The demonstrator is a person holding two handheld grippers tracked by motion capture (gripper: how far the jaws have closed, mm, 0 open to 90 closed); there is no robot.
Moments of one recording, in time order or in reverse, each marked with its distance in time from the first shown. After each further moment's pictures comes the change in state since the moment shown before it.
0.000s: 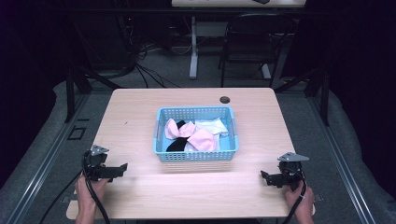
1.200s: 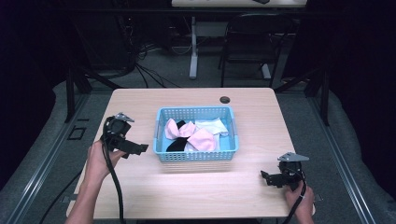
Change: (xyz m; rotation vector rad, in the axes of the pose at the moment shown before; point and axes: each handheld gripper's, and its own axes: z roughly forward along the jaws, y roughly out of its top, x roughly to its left) left arm -0.070 0.126 -0.039 0.126 -0.180 0.227; right arm 0.000 0.000 0.000 -0.002 -0.002 0.002
